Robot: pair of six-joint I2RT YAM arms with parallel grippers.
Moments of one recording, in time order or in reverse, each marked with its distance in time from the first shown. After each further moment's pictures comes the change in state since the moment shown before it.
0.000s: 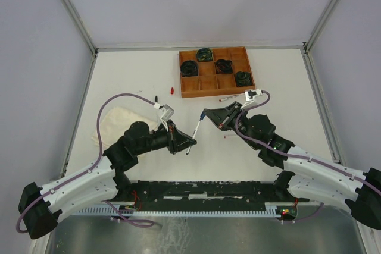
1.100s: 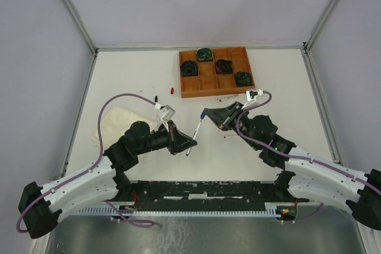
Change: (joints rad) left arm 0.000 0.007 0.000 -0.001 0.021 0.000; right arm 0.003 -0.017 0.002 0.008 0.002 -0.009
